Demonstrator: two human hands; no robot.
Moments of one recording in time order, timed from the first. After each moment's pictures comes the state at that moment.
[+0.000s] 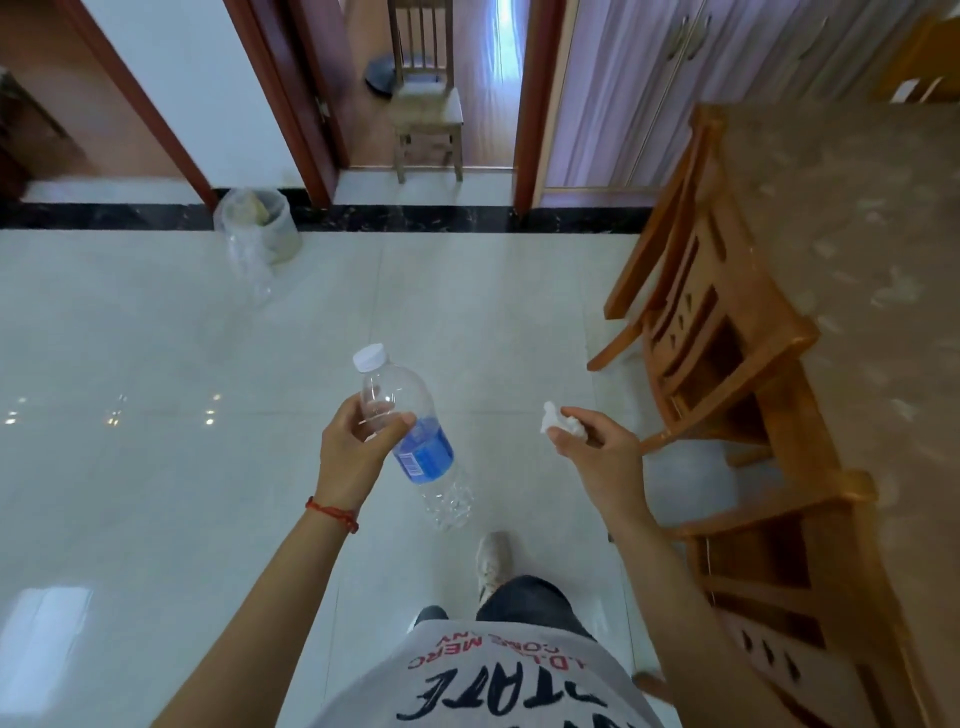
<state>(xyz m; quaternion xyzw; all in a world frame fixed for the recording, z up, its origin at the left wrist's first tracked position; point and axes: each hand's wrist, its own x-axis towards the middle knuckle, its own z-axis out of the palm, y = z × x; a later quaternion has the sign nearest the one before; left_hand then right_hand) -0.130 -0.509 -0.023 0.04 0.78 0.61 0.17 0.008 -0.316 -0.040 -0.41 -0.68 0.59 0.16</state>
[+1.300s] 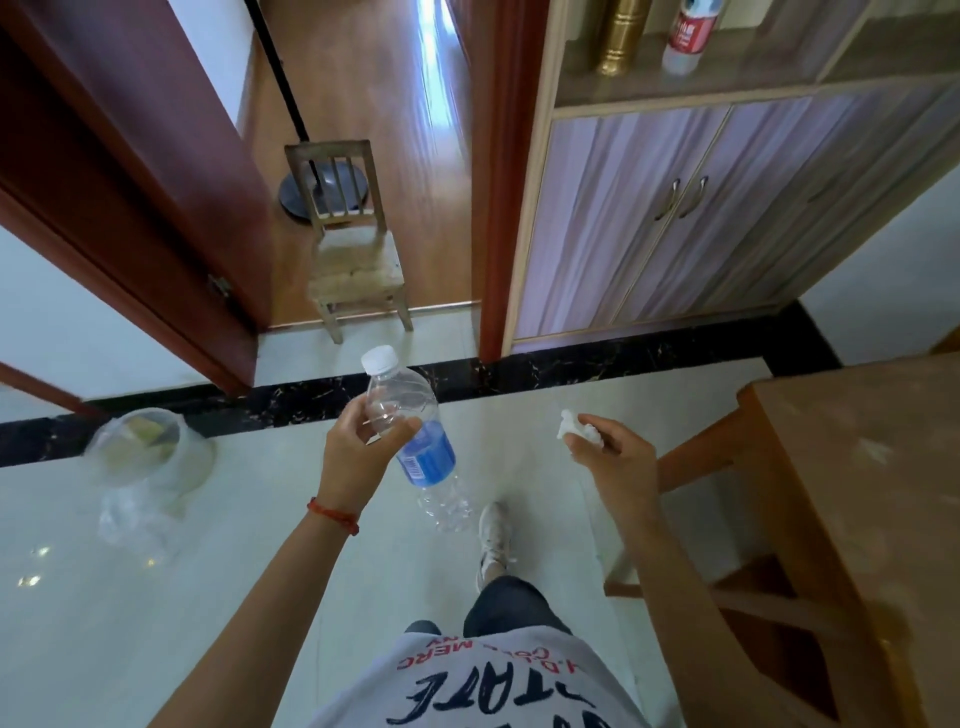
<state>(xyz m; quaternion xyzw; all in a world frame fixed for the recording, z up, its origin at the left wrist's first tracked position) -0.713 -0.049 -0.027 0.15 0.78 0.57 0.21 -0.533 0.126 -0.046 -0.47 -0.67 0.53 0.22</state>
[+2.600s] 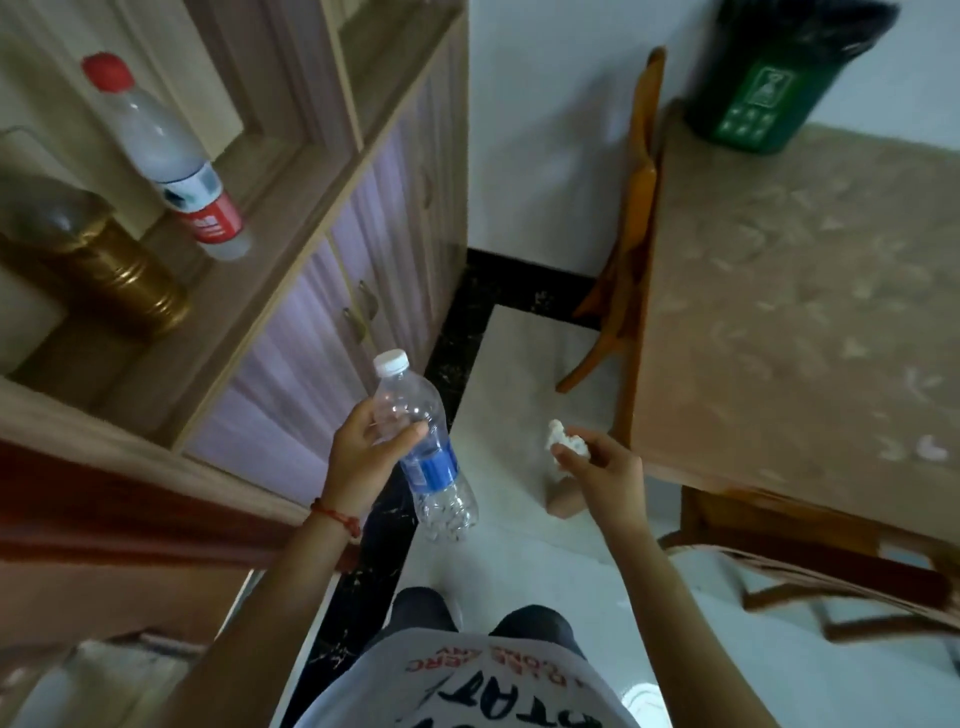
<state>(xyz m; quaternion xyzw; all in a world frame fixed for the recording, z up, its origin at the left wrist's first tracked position) -0.847 0.449 -0.013 0.51 0.56 0.38 0.53 -0.622 0.363 -0.031 -0.75 -0.32 0.36 0.44</state>
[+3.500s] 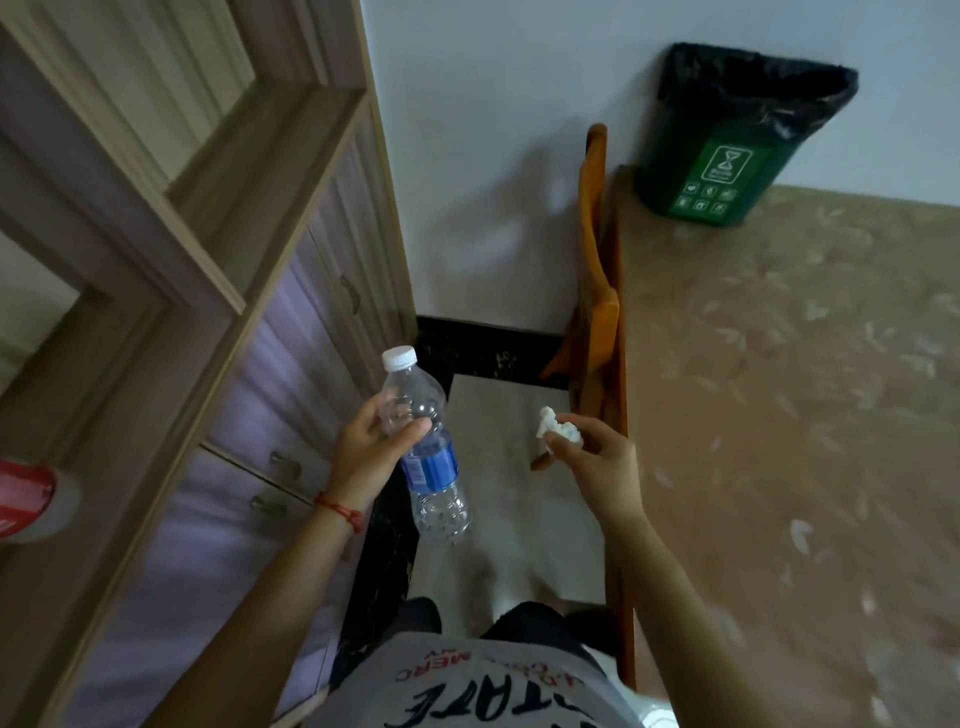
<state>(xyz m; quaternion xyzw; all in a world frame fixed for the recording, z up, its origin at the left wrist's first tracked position) -0.693 0.719 -0.014 0.53 0.49 0.34 0.61 -0.490 0.606 -0.021 -0.74 -0.29 0.34 0.50</state>
